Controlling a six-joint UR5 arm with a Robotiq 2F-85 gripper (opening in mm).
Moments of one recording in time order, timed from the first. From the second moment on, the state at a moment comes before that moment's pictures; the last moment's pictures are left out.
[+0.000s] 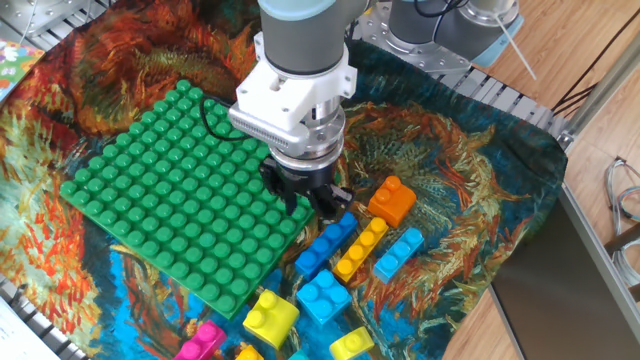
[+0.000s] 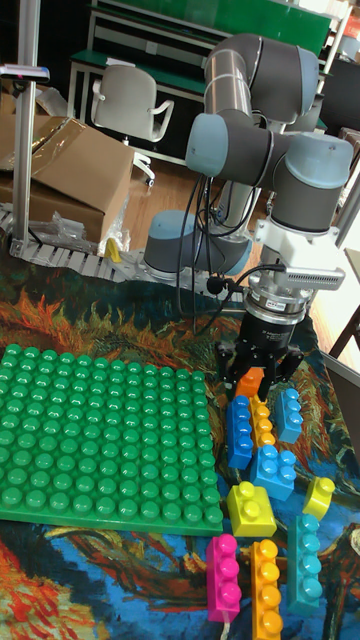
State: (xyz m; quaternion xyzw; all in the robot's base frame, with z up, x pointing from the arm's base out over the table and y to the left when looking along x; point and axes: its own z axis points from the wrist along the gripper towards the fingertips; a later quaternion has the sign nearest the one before) arm 0.548 0.141 0.122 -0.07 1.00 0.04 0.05
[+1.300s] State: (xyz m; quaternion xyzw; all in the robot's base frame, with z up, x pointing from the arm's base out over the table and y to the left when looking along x) arm 0.545 0.143 0.098 -0.02 1.00 0.03 0.04
